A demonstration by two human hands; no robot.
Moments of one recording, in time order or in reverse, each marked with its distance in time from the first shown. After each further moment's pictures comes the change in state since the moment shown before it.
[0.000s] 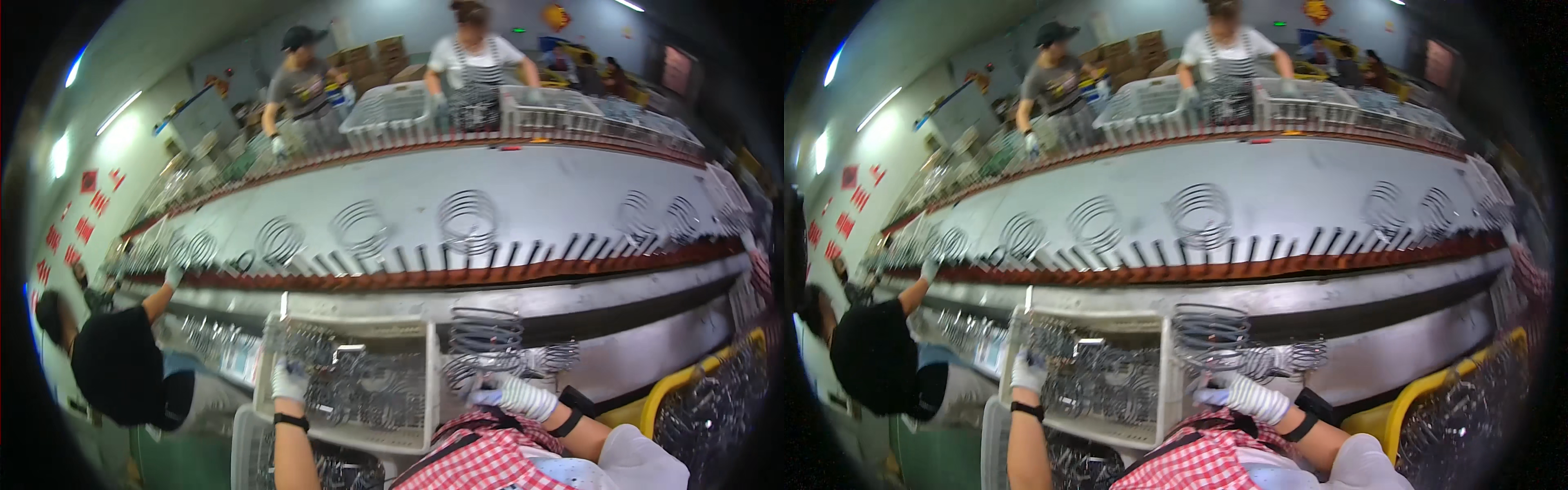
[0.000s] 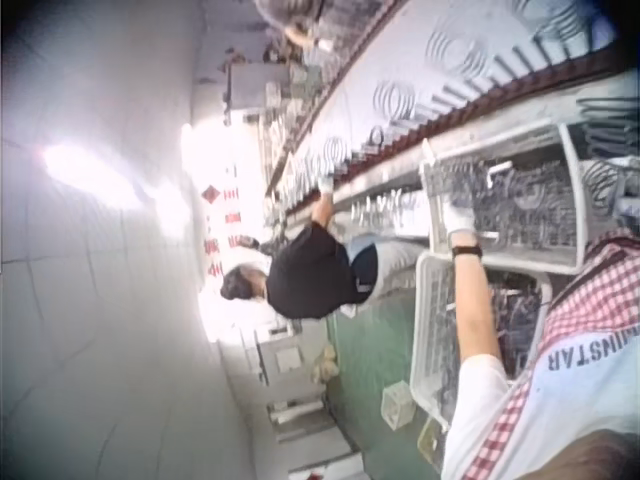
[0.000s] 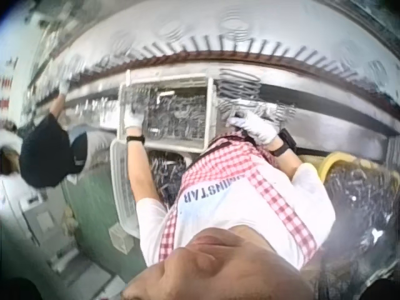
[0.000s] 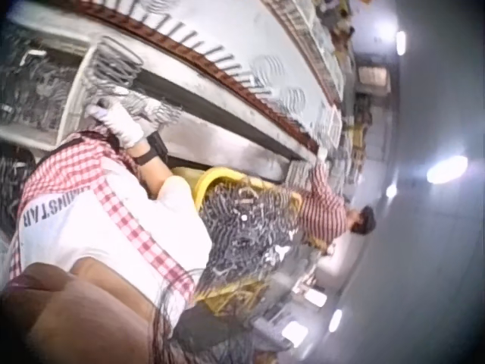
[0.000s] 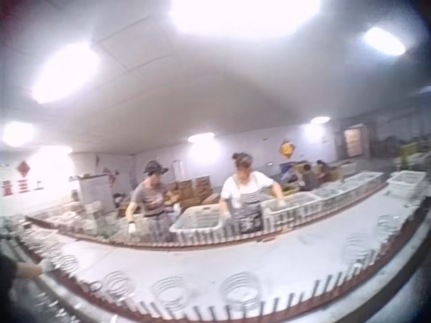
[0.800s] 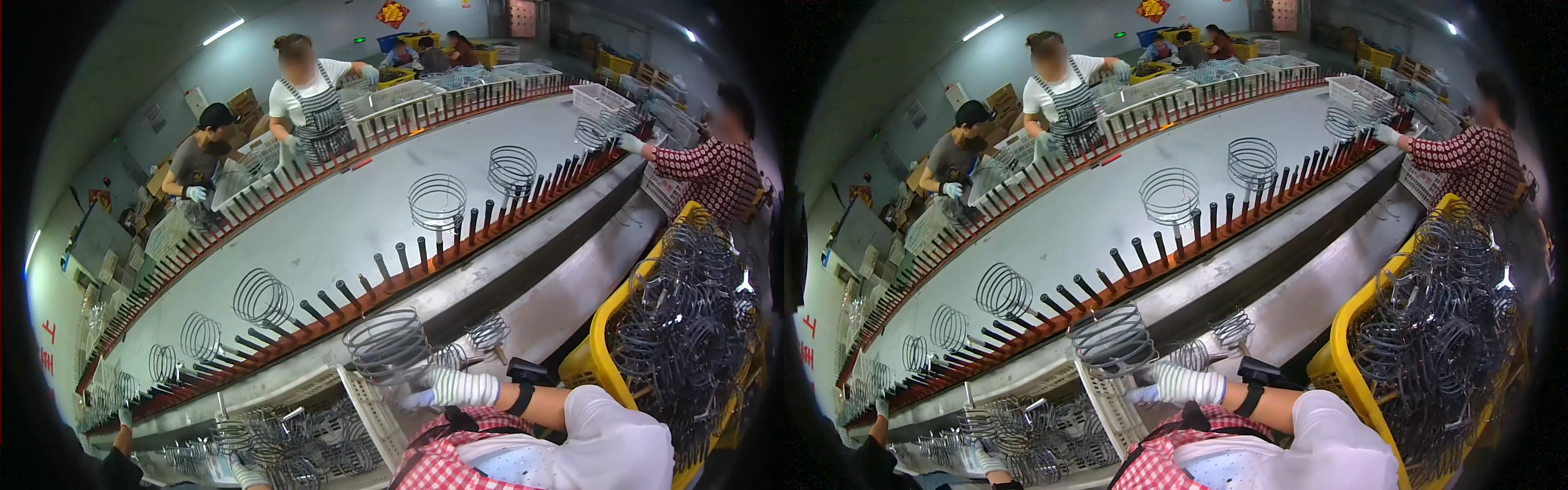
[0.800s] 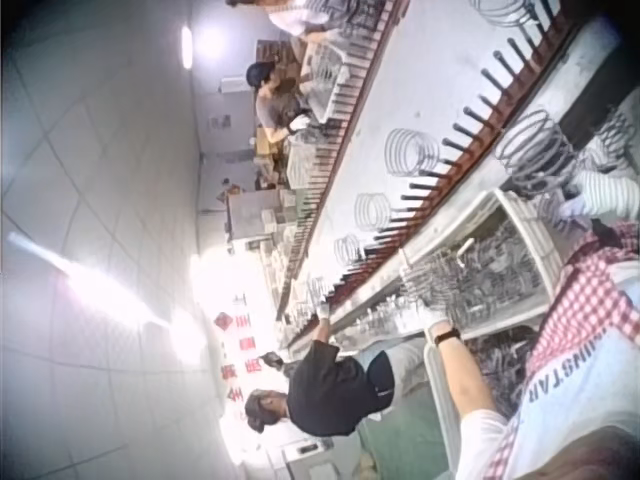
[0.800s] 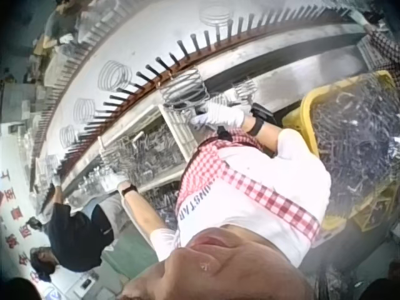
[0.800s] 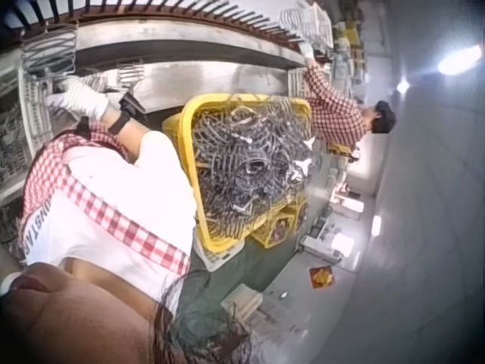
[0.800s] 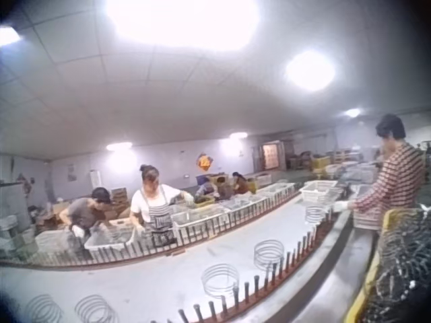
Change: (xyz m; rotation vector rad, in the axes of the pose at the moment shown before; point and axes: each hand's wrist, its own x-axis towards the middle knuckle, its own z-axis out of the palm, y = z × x) left_hand 0.138 0.073 -0.140 0.112 0.012 0.260; right_hand -0.039 -0.051 -0.005 0.011 0.102 0.006
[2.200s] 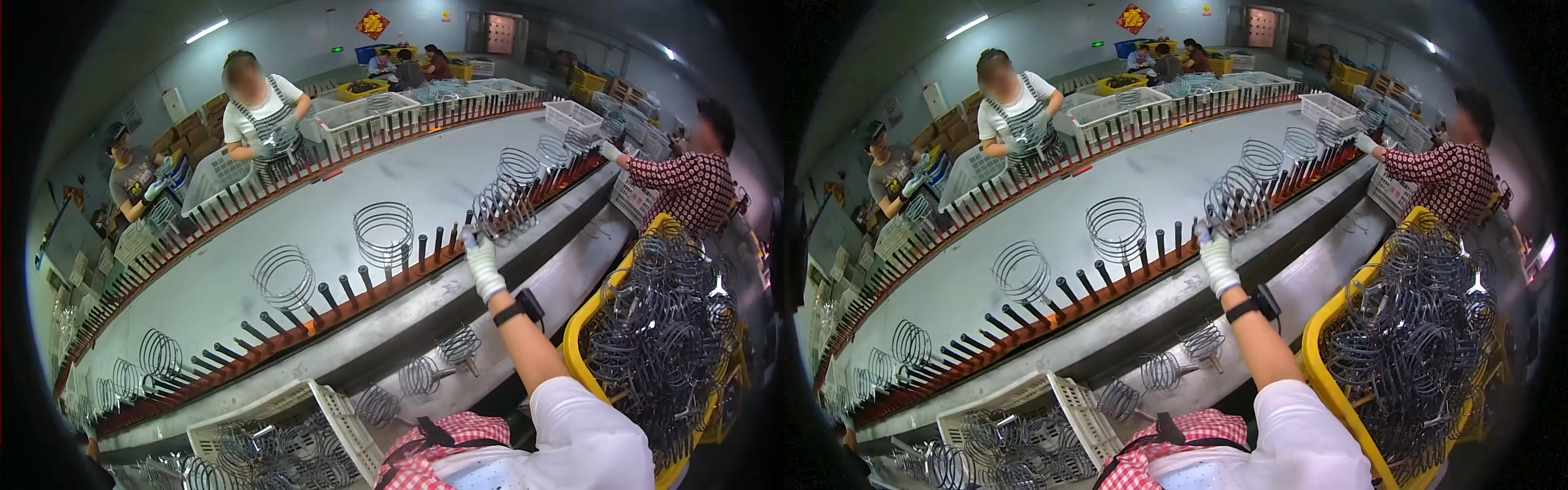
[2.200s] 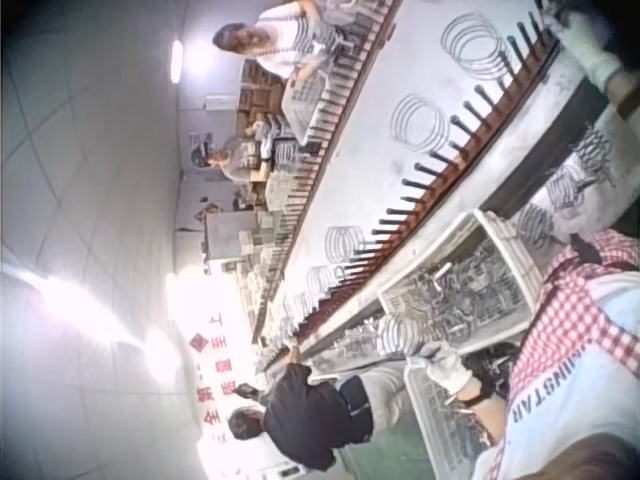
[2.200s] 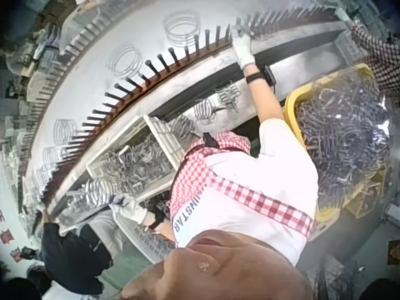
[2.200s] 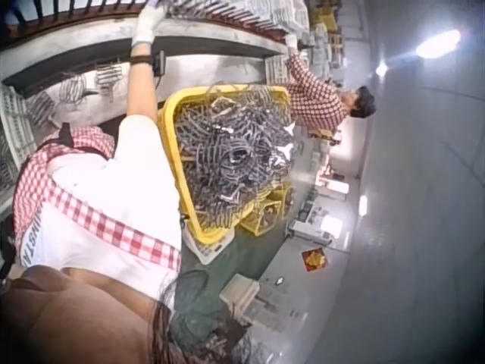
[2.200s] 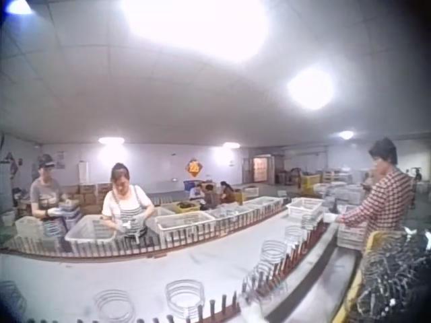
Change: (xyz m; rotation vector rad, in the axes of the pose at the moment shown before) left_hand -0.310 0.020 0.114 -0.577 -0.322 -0.477; right_hand 0.011 0.008 -0.298 -0.315 1.497 -0.693
